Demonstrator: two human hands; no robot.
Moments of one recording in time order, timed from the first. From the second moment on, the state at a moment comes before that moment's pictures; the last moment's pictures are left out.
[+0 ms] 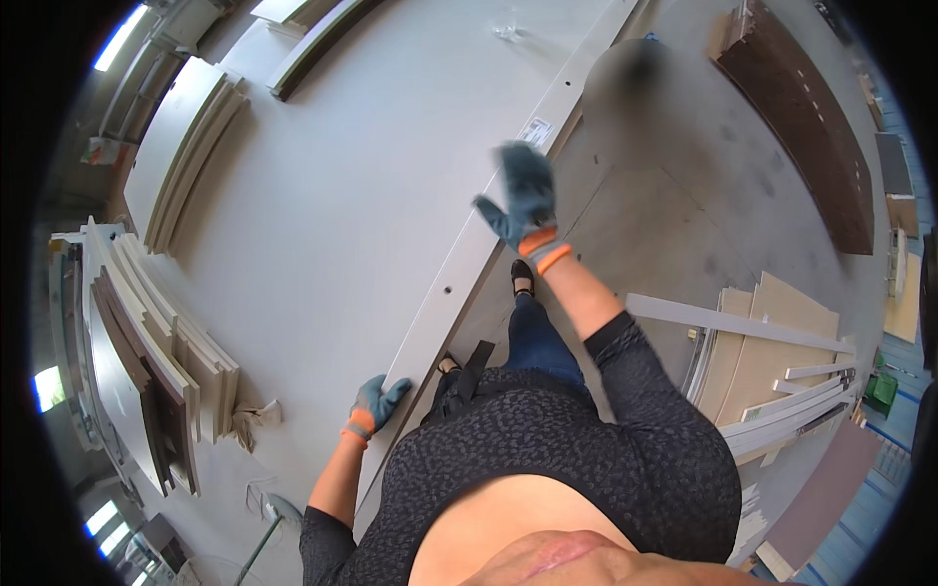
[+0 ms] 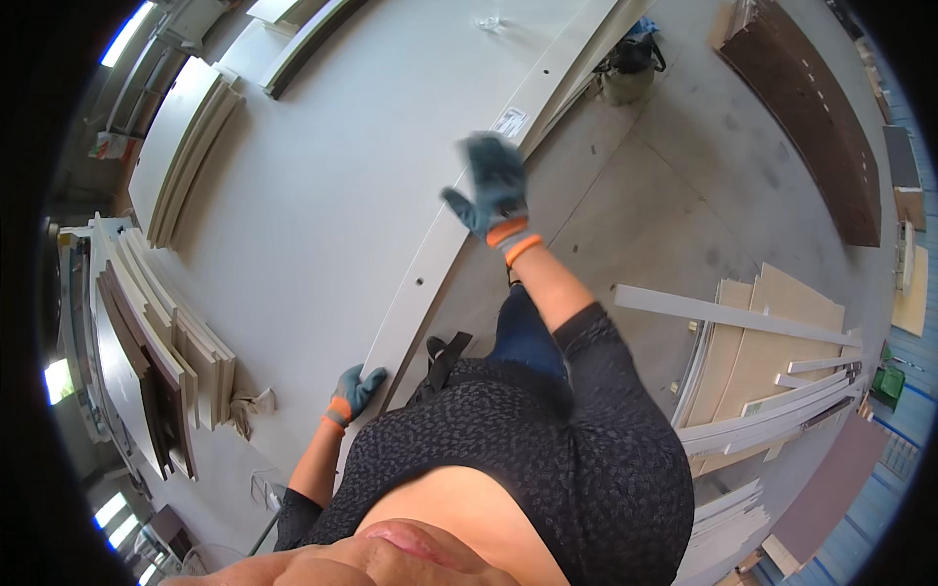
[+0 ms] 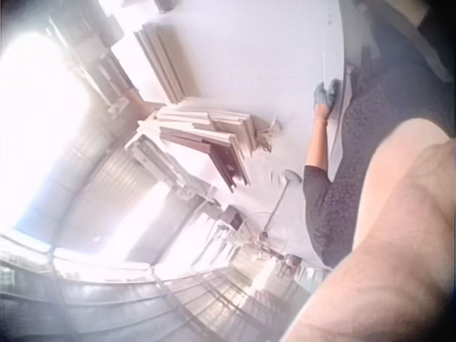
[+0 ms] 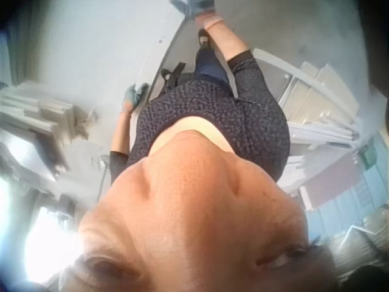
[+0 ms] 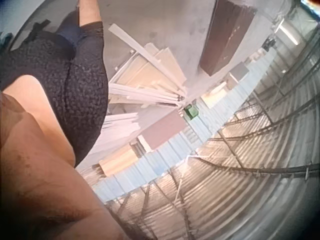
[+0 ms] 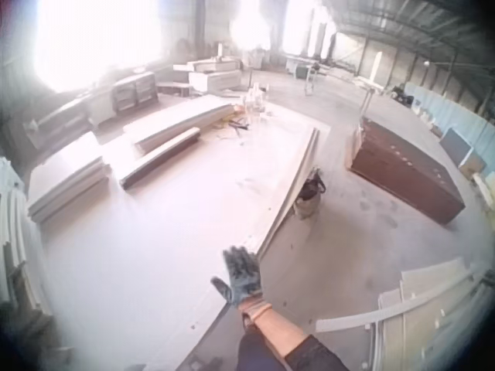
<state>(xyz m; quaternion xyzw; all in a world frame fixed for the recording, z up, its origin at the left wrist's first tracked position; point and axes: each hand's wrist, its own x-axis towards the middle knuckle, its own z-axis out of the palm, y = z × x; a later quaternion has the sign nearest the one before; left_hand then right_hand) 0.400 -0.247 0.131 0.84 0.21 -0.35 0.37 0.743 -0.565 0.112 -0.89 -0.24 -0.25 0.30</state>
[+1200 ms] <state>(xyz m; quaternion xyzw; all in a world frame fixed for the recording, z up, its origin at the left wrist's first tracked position) 0.427 -0.362 0.177 0.90 0.24 -0.13 0.33 1.078 -0.851 0.198 -0.43 0.11 -0.05 0.89</state>
